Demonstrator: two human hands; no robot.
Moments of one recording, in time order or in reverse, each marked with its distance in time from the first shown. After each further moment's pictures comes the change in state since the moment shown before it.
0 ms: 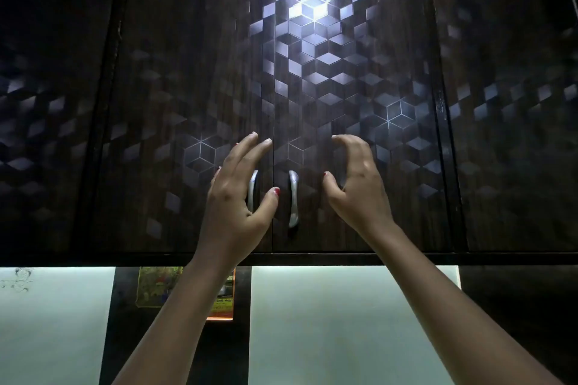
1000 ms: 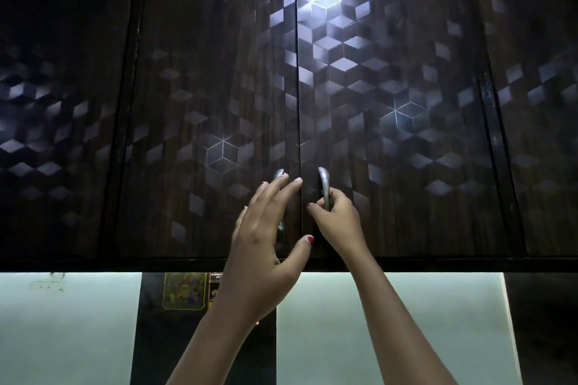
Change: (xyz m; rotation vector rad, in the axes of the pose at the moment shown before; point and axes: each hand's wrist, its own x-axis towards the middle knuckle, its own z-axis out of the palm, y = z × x) left_hand -0.035 -0.017 -0.001 0.049 -0.192 -0.098; right_hand -0.022 -0.001 0.091 0.434 -0.205 0.580
